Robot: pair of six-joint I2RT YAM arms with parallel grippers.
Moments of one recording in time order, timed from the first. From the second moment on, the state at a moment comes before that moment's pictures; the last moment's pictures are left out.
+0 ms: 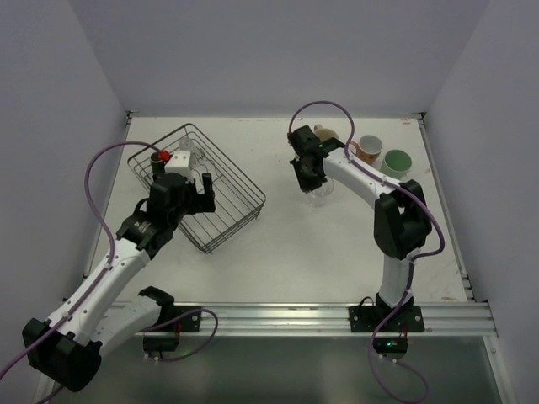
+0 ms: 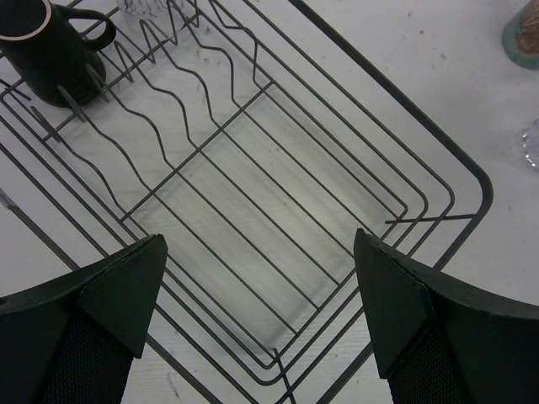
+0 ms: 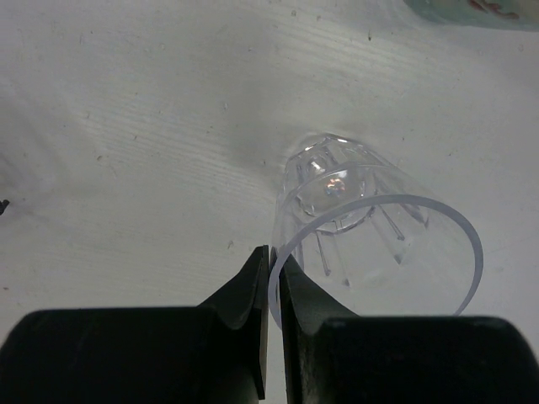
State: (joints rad) left arm -0.43 0.90 0.81 -0.42 -0.25 -0.28; right arm 0.55 1.93 1.60 -0.85 0.16 0.21
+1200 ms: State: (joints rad) left arm -0.17 1.45 1.16 -0.31 -0.50 -0.37; right arm 0.66 1.05 1.06 -0.29 -0.11 0.33
